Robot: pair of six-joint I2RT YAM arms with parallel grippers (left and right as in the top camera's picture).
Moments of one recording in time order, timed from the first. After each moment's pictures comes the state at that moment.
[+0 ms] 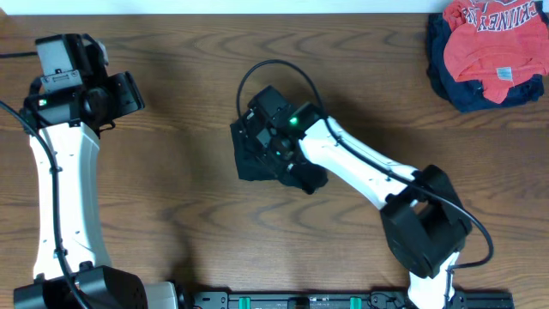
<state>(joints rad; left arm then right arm) 0.24 1.52 1.48 -0.91 0.07 -0.14 0.74 2.00 1.54 -0.82 -0.12 -0.06</state>
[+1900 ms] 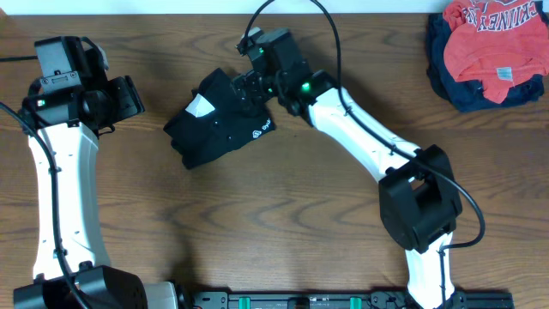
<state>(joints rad) 0.25 1.53 1.48 -0.95 0.07 -0.14 0.60 2.12 1.76 -0.34 -0.17 0.00</state>
